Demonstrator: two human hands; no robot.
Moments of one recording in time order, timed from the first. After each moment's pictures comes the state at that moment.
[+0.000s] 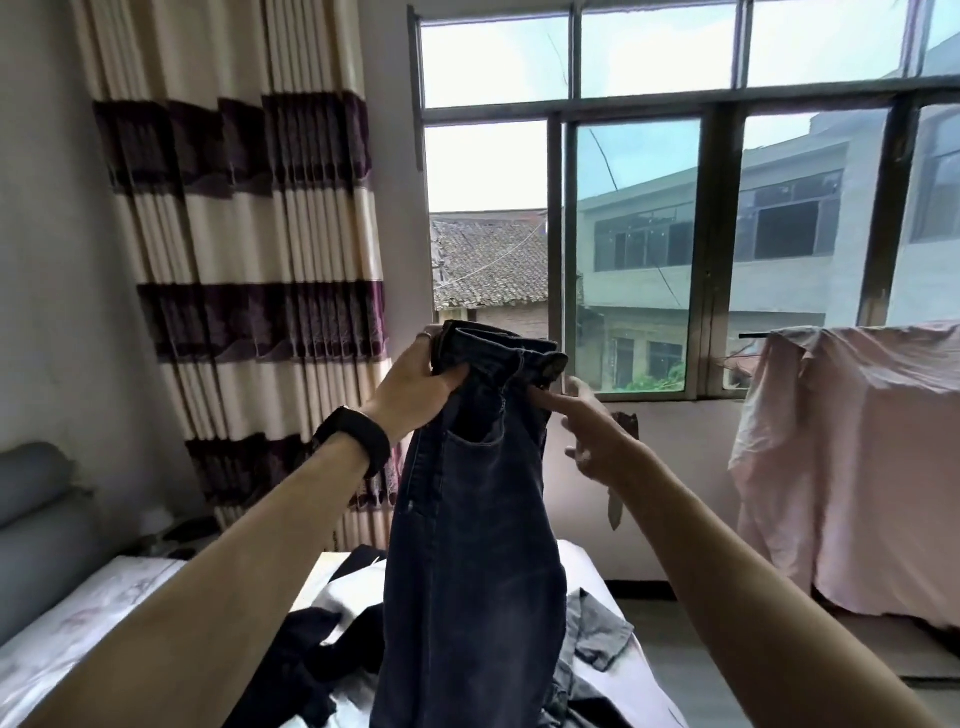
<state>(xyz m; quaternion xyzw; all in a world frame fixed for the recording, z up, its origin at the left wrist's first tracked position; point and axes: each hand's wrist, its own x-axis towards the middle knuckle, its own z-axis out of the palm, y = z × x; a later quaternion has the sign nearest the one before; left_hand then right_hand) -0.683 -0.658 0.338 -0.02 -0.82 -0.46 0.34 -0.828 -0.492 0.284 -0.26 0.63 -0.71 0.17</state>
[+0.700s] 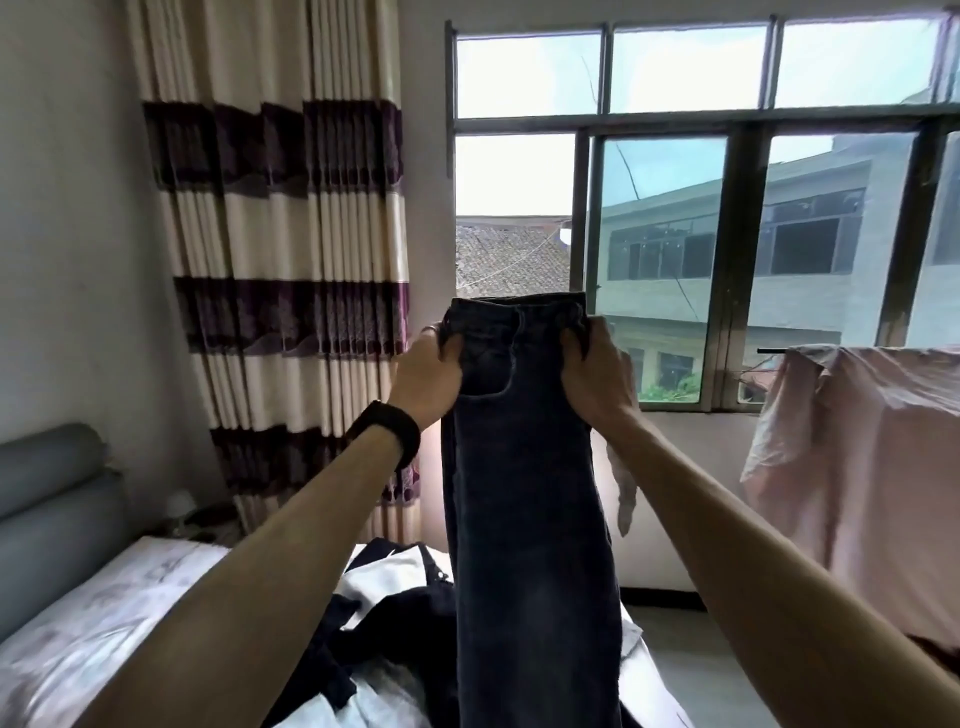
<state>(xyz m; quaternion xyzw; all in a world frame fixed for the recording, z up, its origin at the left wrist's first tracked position) -0.643 -0.679 0.350 0.13 -0.82 -0.35 0.44 -0.764 -0.518 0.342 -0.32 0.75 -0.51 -0.29</state>
